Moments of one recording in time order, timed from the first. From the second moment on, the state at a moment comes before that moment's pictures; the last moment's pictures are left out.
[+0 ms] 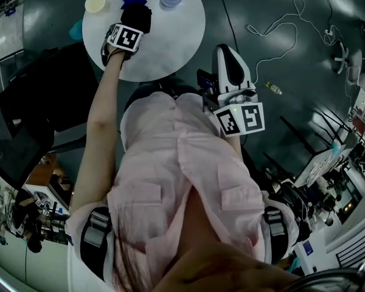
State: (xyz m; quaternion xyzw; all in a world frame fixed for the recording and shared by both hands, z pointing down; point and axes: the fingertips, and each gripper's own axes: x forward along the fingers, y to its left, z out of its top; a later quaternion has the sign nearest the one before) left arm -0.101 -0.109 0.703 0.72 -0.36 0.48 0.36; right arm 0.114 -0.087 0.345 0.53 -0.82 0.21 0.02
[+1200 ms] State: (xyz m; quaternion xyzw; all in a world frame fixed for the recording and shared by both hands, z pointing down) left arm -0.143 -0.056 0.284 0.78 -0.62 0.06 0.04; right arm 0.079 -0.082 0.323 0.47 -0.87 0.18 -0.01
